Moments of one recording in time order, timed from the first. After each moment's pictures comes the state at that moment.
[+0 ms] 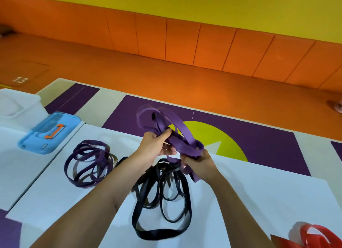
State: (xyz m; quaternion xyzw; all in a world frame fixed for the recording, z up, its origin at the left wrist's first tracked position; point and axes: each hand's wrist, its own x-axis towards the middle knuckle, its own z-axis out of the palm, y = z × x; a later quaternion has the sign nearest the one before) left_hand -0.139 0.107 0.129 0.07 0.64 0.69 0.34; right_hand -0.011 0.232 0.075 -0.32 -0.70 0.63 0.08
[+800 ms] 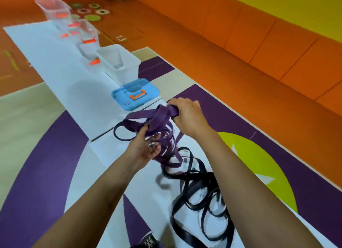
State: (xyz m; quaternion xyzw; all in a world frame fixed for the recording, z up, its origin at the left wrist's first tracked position) left_hand -0.211 -0.128 0.083 -0.31 0.39 0.84 0.22; right_hand -0.260 0.035 0.141 0.13 -0.96 0.24 0.06
